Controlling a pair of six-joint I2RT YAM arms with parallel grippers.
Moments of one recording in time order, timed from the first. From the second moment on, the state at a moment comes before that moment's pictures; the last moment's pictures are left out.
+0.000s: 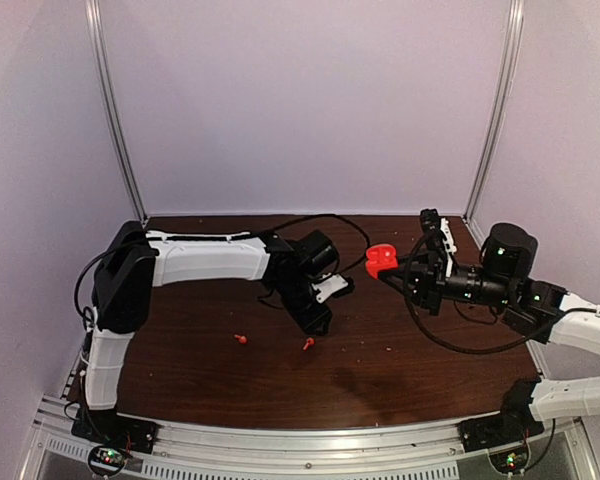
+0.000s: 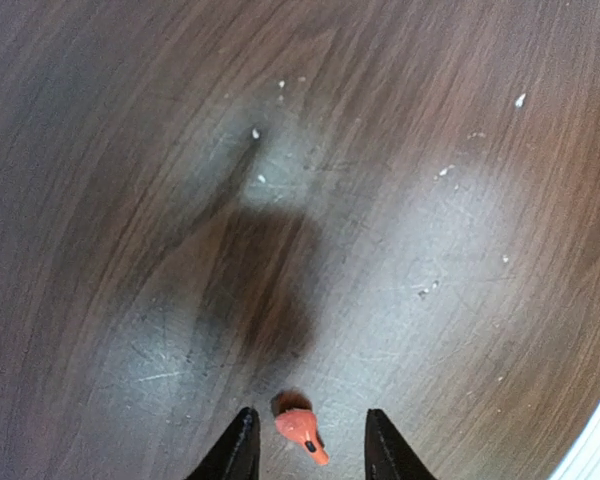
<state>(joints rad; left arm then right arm) -0.98 2.17 1.75 -0.78 0.16 0.03 0.73 0.89 0.63 0.17 -0.46 0.08</state>
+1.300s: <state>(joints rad) -0.98 2.28 1.81 -0.87 0.13 0.07 0.73 0.88 0.63 0.14 -0.45 0.07</state>
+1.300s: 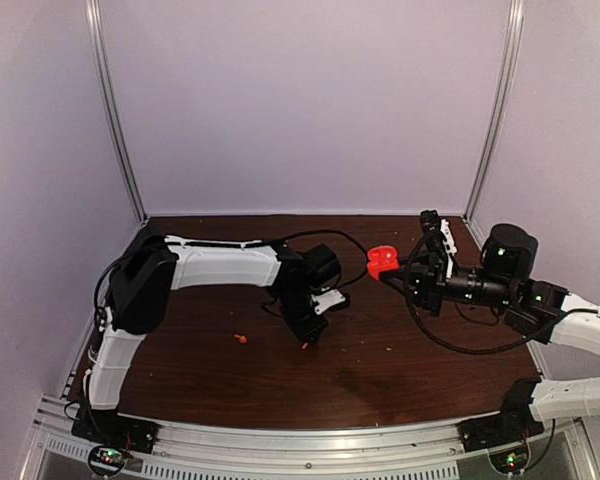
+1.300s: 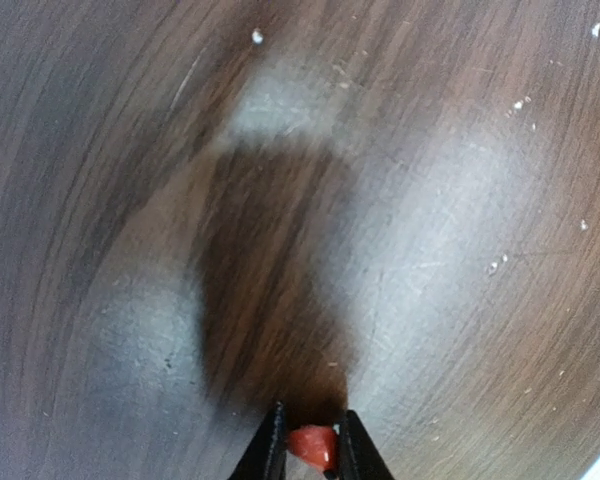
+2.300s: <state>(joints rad) -0.88 1.37 1.14 0.03 0.28 0.07 0.73 1.07 0.68 0.32 -0.58 0.11</state>
